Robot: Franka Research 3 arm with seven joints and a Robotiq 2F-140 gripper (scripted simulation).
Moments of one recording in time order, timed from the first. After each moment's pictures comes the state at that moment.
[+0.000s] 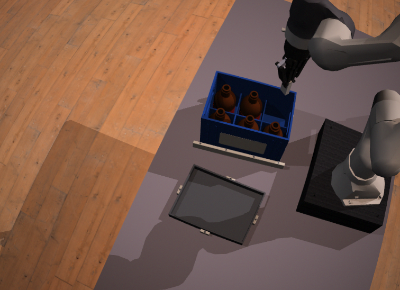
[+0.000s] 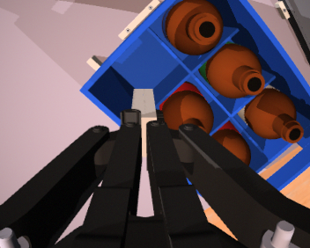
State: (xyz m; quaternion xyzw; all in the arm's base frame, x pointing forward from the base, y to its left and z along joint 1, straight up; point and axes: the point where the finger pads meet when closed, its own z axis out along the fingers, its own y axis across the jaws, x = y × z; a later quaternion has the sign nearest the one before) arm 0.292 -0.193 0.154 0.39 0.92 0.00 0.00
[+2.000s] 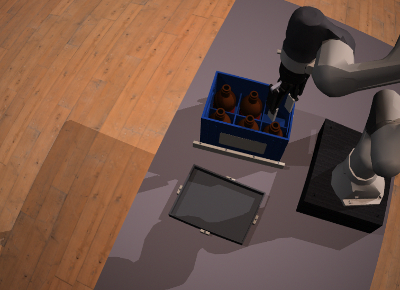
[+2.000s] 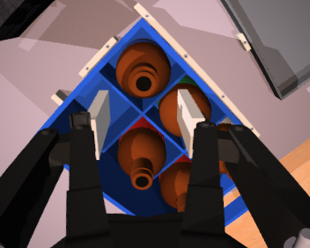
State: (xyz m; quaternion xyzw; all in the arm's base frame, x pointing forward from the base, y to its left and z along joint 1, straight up) arm 0.299 -0.106 0.157 0.39 0.92 0.00 0.00
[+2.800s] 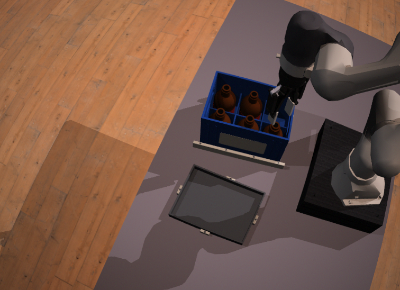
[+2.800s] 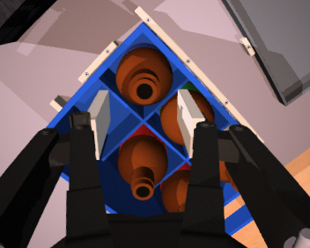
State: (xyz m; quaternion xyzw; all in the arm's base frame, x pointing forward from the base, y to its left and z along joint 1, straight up) arm 0.296 -0.103 0.143 0.39 0.92 0.00 0.00
